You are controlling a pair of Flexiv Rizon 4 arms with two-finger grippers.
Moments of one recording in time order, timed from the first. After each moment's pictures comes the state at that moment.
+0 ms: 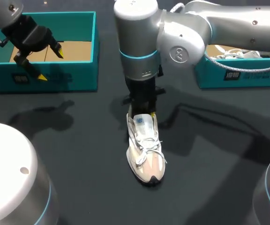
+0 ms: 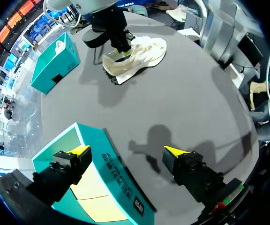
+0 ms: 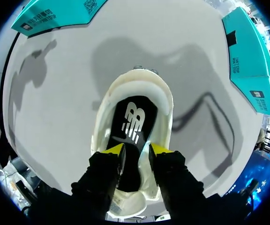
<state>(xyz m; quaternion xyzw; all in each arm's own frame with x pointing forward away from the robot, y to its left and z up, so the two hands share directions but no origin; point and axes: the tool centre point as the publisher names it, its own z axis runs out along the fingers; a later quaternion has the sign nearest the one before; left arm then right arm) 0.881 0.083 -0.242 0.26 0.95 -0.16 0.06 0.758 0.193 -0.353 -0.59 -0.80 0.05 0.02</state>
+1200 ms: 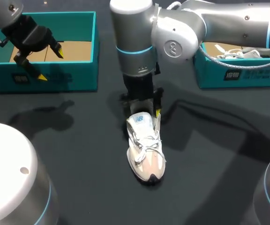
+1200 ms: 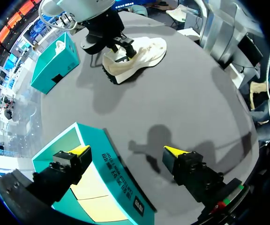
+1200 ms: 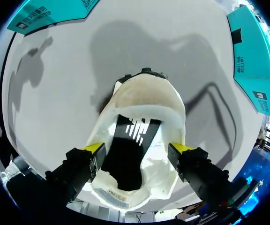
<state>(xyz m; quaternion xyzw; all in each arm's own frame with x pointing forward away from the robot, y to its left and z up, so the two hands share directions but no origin) 0.881 0.083 -0.242 0.26 0.95 -0.16 0.06 0.763 0.197 -0.358 -0.59 -0.80 0.08 0.03</state>
